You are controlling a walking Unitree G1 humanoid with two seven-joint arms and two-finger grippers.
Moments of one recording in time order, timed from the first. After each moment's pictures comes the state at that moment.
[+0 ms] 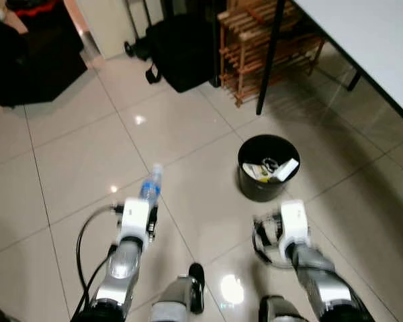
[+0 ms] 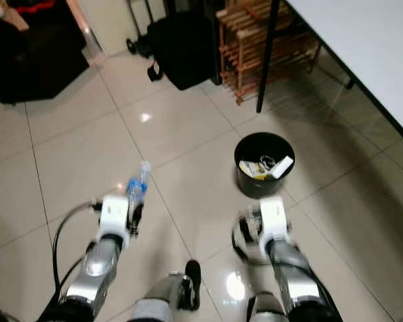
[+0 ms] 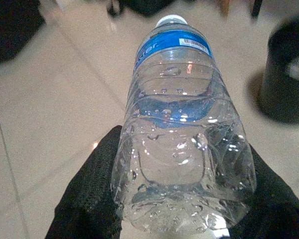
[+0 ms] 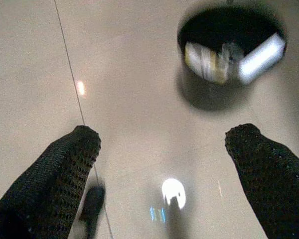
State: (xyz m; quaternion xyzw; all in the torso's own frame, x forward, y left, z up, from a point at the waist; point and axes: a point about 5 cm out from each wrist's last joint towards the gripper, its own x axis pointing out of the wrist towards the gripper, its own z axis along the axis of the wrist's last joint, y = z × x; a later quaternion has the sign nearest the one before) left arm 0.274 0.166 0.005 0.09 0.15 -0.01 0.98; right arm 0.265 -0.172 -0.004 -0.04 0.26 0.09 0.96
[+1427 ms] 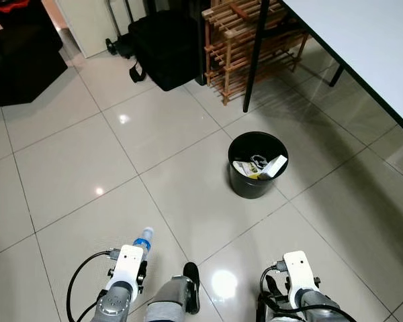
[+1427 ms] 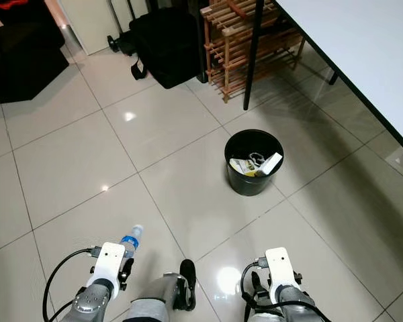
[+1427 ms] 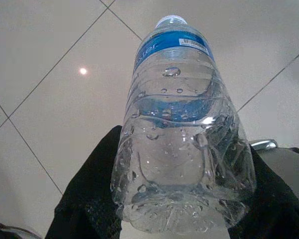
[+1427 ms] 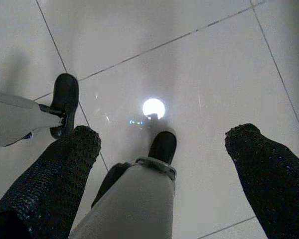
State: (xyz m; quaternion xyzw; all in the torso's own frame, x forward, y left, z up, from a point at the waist) left arm 0.213 0.187 -0.059 0.12 0.32 -0.01 0.94; right arm 0.205 -0.196 -0.067 -0.07 0.40 0.06 0.91
